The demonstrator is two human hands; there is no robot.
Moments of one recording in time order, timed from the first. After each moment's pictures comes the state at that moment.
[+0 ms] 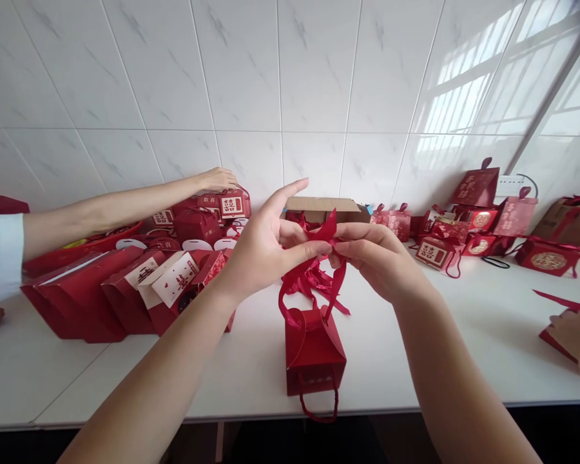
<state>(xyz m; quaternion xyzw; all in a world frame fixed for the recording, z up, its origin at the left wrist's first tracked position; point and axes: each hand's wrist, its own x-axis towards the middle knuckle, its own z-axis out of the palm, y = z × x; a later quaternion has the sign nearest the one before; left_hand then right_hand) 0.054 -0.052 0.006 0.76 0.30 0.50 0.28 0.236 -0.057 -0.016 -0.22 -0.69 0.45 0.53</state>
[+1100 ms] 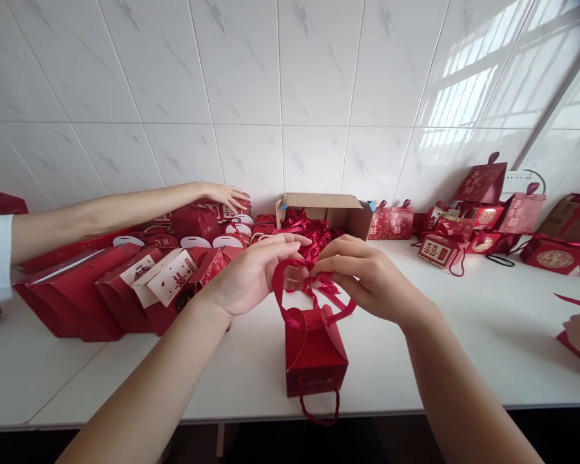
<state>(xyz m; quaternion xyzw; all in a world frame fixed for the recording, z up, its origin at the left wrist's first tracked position) 0.039 -0.039 -0.017 0.56 0.30 0.42 0.64 0.241 -0.049 -0.038 -0.19 -0.89 -0.03 0.41</state>
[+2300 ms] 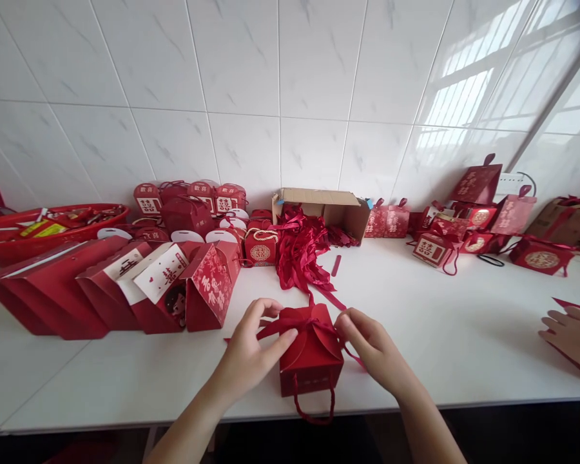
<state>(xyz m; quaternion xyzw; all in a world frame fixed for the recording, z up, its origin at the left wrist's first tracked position) 0.021 -0.074 -0.137 0.71 0.49 0.40 0.31 0.243 -0.088 -0.154 -0.48 -0.65 0.40 0.44</state>
